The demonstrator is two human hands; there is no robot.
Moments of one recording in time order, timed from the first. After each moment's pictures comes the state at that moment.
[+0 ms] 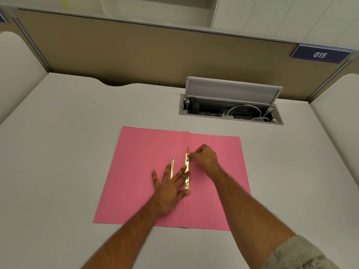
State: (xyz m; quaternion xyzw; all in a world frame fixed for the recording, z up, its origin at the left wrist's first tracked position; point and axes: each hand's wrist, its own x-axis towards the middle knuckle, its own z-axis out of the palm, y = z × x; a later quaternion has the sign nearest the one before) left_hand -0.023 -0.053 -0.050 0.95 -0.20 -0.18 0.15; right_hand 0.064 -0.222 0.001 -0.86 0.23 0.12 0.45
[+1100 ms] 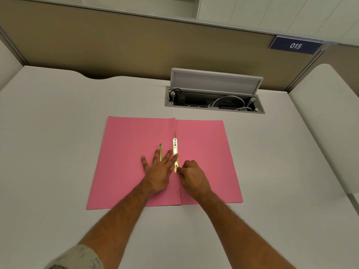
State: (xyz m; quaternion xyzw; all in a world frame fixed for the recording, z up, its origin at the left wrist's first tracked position) left_hand -0.004 -0.067 -0.047 0.96 -0.18 -0.16 0.16; right_hand -0.050 -0.218 -0.001 -0.98 -0.07 0.06 0.18
